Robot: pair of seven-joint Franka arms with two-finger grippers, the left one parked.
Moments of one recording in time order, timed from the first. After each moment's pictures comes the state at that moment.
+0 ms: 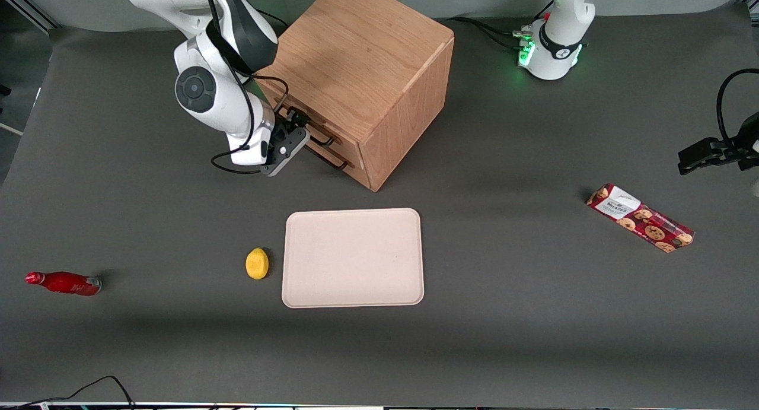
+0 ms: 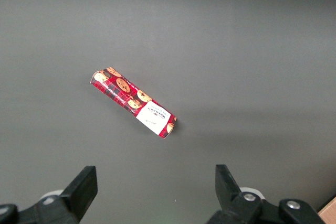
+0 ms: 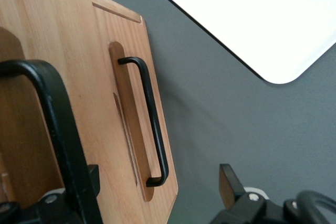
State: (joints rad) arm 0.01 0.02 0.50 -2.17 0.28 2.06 -0.34
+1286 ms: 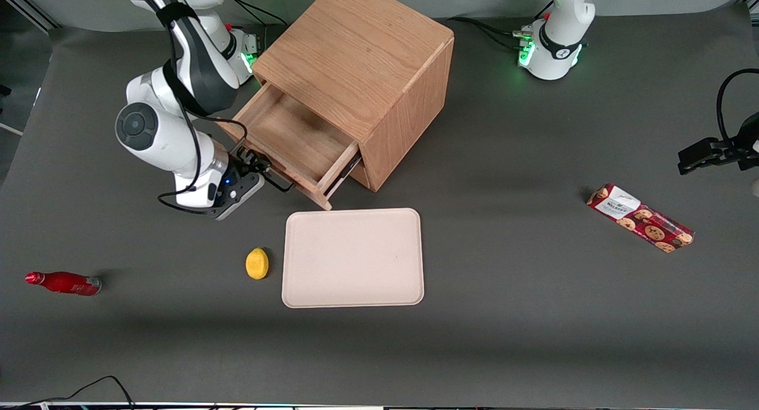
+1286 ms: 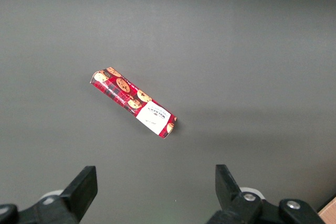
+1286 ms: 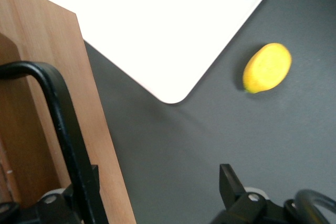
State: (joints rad) arm -0.02 0.14 0.35 -2.02 0.11 2.11 -0.39
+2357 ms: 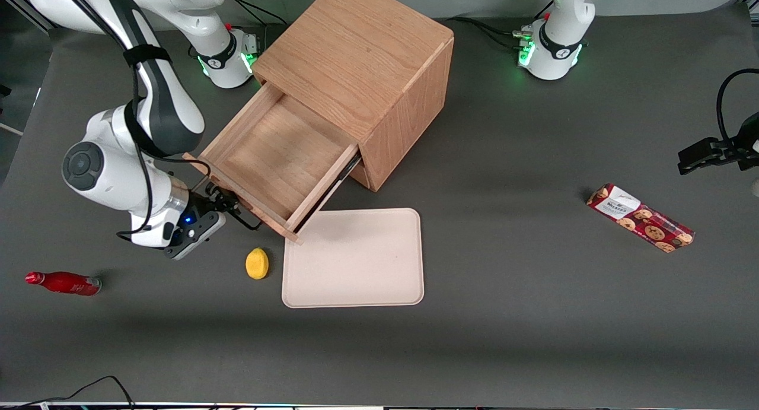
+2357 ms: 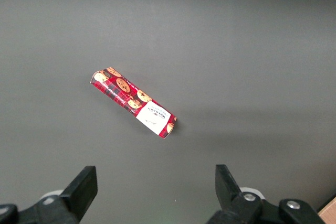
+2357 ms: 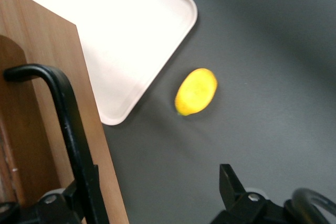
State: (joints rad) arm -0.04 0.28 0.23 -1.85 0.08 2.14 -0.50
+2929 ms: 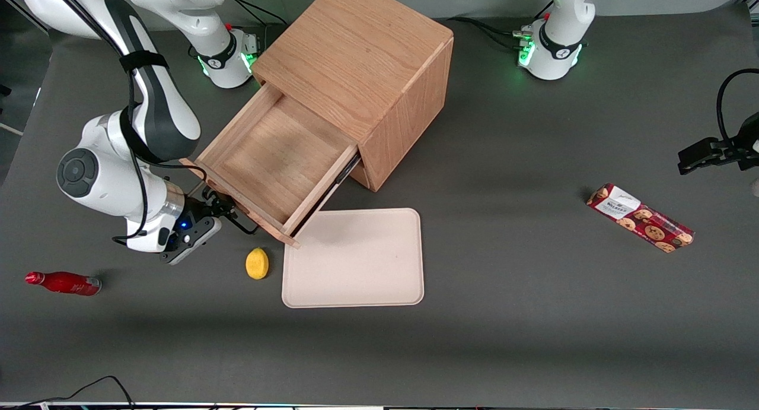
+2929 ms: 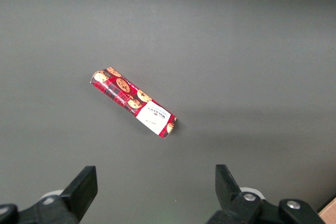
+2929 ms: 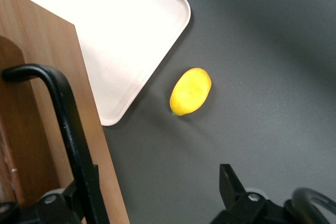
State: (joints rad) arm -0.04 0.29 0.23 -1.84 0.08 2.12 -0.50
